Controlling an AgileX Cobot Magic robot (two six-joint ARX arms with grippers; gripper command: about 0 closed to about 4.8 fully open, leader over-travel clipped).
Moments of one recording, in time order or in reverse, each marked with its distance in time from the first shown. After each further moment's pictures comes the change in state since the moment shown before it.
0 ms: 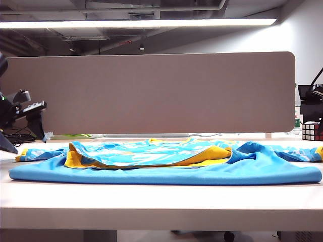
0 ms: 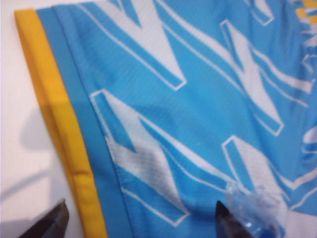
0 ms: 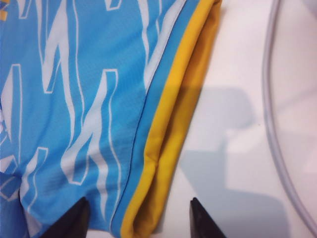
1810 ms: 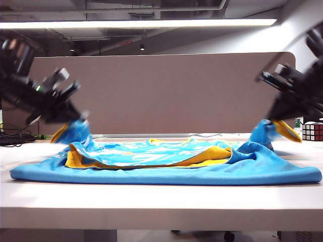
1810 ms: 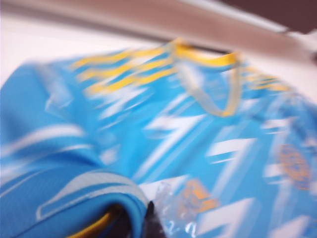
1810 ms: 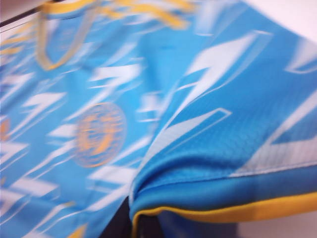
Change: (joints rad) left arm -0.135 0.036 0.036 0.345 0.283 -0.001; right arm 0.245 0.011 0.029 0.194 -0.054 0.007
